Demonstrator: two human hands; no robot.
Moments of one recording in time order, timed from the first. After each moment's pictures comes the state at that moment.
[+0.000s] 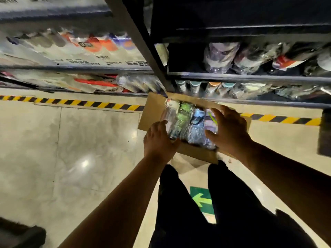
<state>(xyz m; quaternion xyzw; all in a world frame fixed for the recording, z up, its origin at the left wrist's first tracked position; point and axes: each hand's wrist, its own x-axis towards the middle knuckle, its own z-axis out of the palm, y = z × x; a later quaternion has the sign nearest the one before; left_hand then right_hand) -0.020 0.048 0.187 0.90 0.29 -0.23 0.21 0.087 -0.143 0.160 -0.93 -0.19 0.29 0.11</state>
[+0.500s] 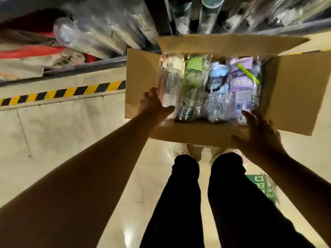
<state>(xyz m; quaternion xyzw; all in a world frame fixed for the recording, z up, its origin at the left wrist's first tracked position) 0.011 0.168 -0.121 0.86 0.25 -0.38 0.21 -0.033 -0.117 -0.092 -0.91 0.06 0.39 0.15</state>
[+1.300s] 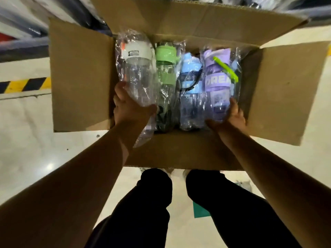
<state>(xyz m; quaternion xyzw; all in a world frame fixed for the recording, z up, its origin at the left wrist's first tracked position) 0.001 0.116 -0.243 0.81 0.37 -0.22 0.39 -0.001 -0.137 -0.241 -0.87 0.27 0.35 0.23</state>
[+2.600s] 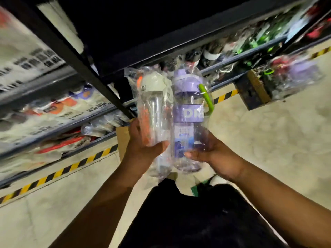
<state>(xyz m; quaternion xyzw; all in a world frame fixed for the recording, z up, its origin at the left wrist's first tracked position) -0.051 0.068 0.339 0.73 0.12 -0.22 0.63 -0.093 -0.149 0.348 -0.58 0.14 0.25 0.76</state>
